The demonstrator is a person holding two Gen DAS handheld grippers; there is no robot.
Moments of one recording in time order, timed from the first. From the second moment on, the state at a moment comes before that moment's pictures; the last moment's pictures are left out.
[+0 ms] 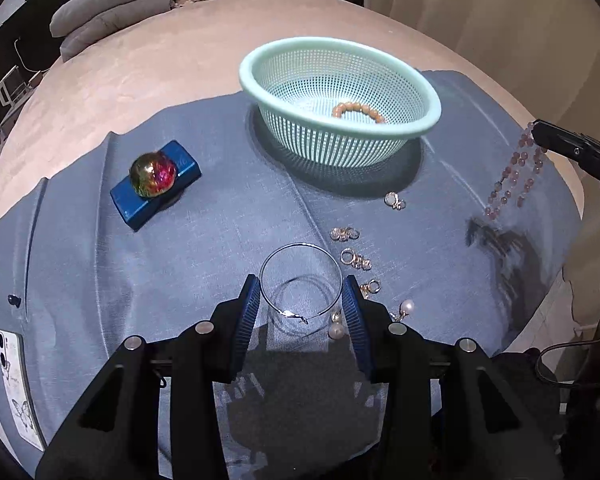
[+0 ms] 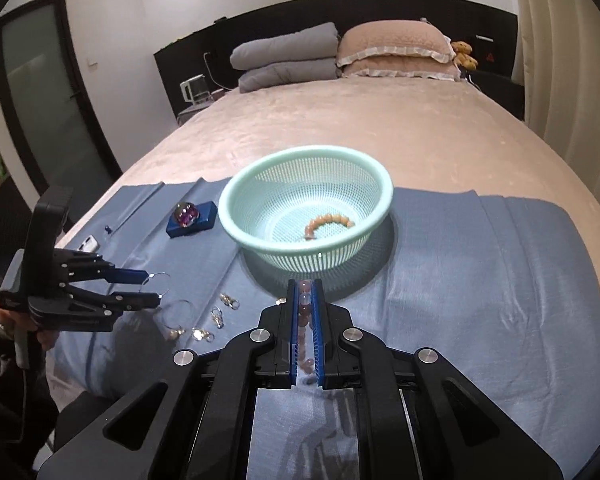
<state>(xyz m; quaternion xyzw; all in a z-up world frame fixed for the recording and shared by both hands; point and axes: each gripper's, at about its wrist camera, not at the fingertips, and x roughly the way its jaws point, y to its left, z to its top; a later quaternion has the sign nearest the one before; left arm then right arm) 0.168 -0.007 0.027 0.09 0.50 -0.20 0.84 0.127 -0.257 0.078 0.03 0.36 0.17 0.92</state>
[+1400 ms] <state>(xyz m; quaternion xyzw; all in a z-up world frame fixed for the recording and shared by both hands) 0.284 -0.068 0.052 0.14 0.44 -0.23 0.86 0.256 -0.257 0.060 0.01 0.35 0.13 0.93</state>
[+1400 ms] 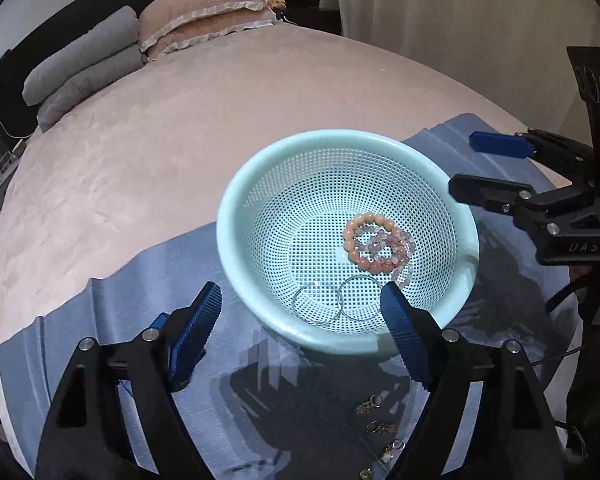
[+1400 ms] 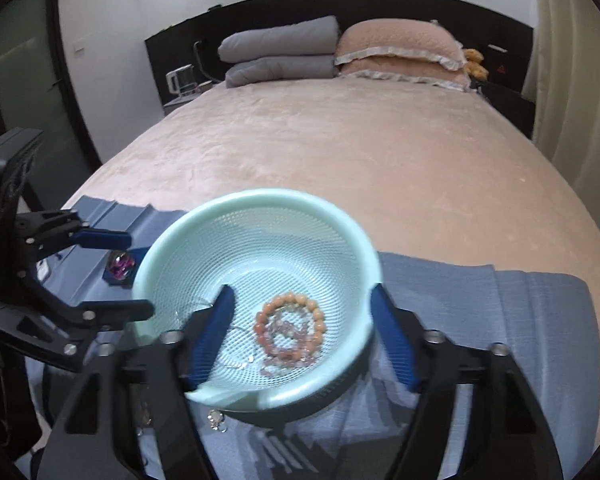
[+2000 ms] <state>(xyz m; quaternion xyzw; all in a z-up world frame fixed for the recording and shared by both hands) 0.213 -0.021 0.052 0.15 0.46 -0.18 0.86 0.184 -0.288 0.105 0.05 0.32 0.12 0.94</state>
